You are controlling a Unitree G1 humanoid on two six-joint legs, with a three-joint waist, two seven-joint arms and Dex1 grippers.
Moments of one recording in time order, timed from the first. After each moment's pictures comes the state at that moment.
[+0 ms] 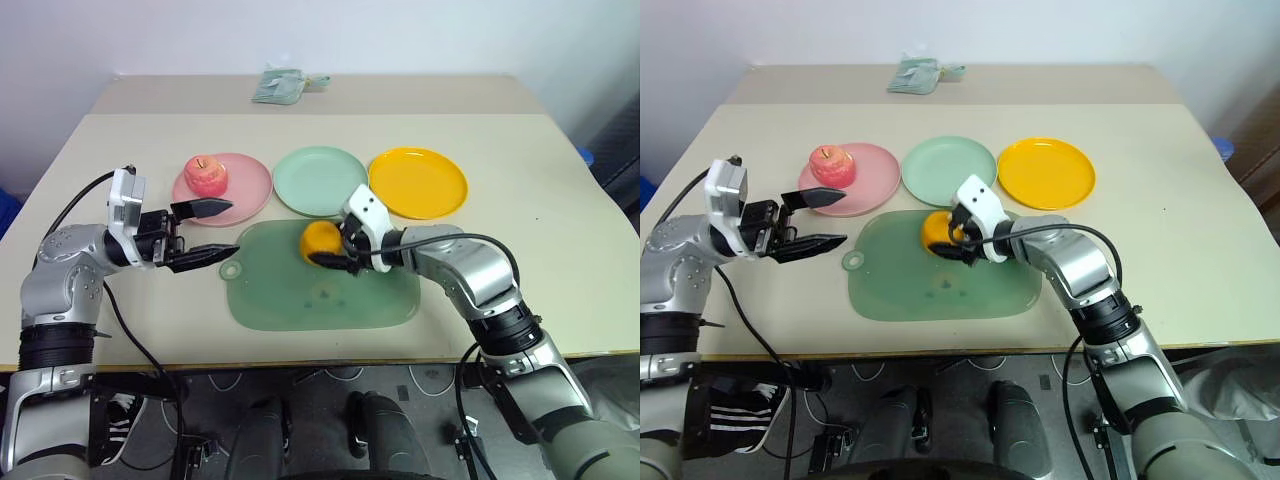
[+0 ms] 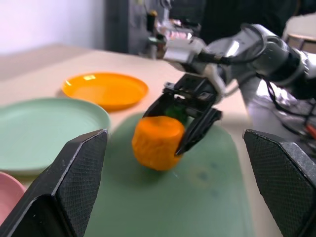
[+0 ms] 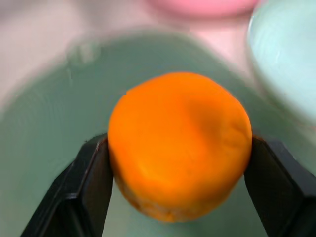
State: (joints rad) left arm -0.52 0.68 0.22 0.25 -0.60 0.29 -1.44; right arm -0.72 -0.37 0.21 -0.09 0.36 0.85 0.65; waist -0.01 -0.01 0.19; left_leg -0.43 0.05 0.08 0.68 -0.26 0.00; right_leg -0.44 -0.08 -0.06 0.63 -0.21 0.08
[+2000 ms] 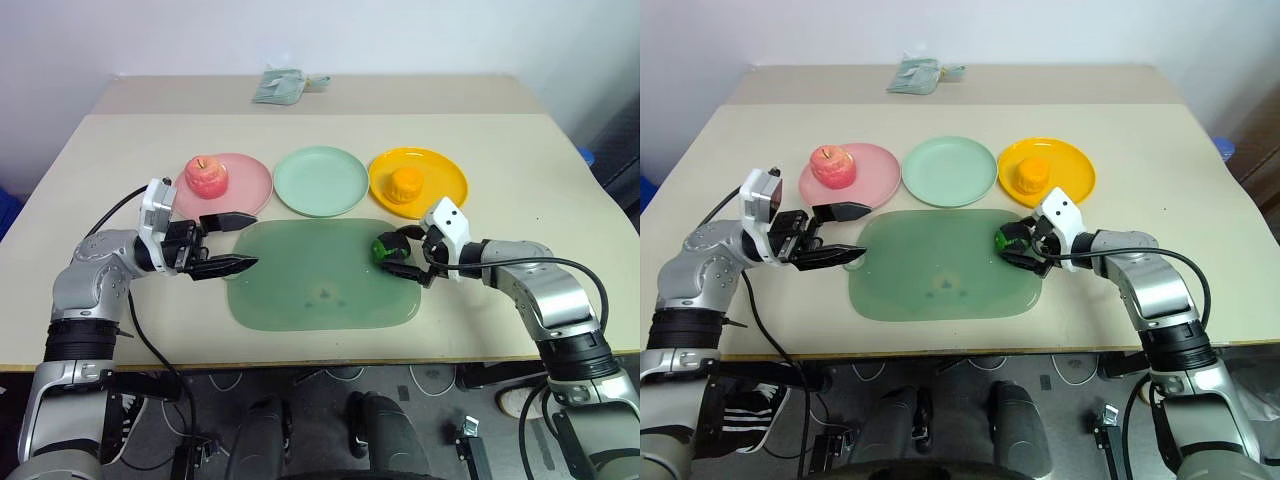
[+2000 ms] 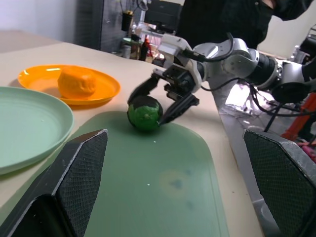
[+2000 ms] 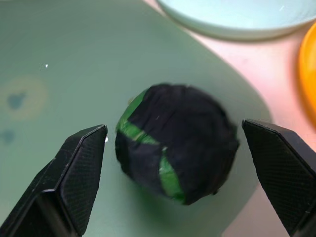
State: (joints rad) left arm -0.52 0.65 0.13 0.27 -0.62 0.34 -1.52; right arm -0.46 -0.65 0.09 -0.03 0.29 0.61 0.88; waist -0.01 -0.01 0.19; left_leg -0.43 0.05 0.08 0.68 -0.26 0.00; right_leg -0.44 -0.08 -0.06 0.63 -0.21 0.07
